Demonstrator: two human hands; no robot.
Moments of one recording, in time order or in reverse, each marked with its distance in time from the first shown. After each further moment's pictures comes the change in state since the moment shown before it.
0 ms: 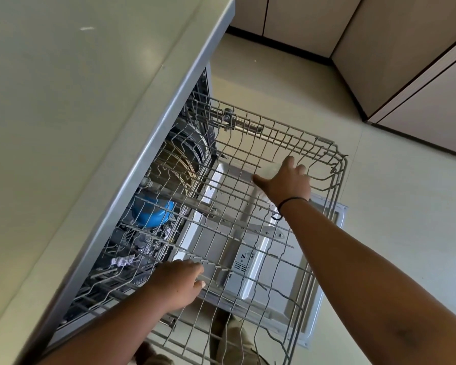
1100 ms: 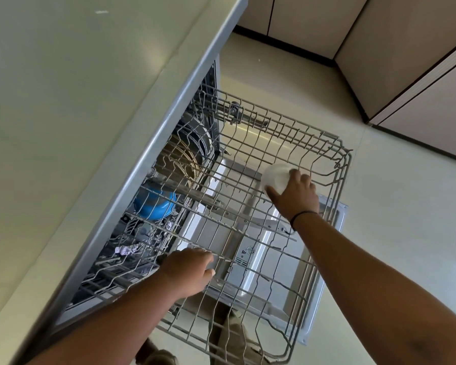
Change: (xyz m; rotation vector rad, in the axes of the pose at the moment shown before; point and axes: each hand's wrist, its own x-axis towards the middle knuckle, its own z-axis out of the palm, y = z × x) left_hand 0.004 0.003 0.014 -0.040 0.049 0.026; right_hand -0.023 0.041 0.030 -0.006 -0.002 -0.121
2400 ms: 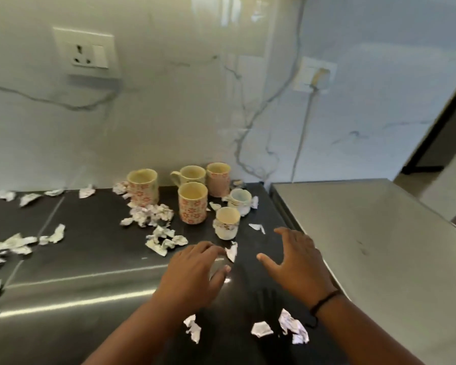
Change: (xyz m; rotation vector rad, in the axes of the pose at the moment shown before) left_hand -0.583 -0.219 0.066 -0.334 1.171 -0.727; right_hand -0.504 -0.470 0.003 -0.078 0.190 -1.364
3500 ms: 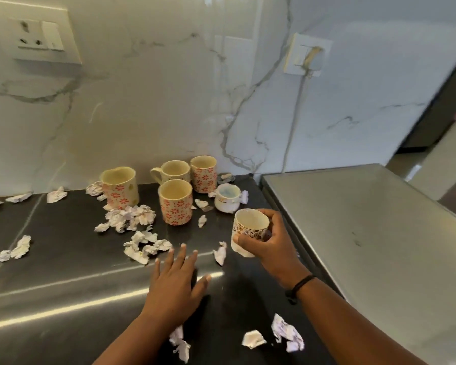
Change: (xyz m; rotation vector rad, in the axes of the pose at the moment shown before) left_hand 0.024 -0.040 0.063 0.073 -0.157 -0.256; right_hand 0.038 -0.020 0.016 1.111 -0.087 0.209
